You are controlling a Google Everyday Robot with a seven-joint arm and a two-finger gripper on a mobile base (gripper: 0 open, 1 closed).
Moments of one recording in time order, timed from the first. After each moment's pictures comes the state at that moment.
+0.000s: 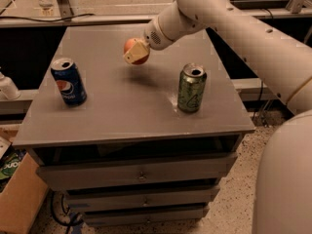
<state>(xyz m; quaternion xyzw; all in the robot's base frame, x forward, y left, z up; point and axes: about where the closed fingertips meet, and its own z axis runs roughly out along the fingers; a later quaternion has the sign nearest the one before) 0.724 0.053 0.878 -0.47 0.78 0.21 0.36</state>
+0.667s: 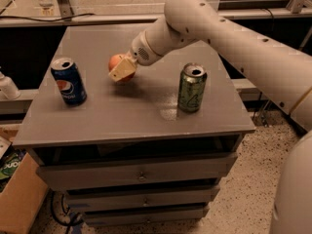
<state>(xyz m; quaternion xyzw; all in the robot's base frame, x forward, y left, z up) 0.666 0.091 0.859 -0.51 0.75 0.25 0.33</state>
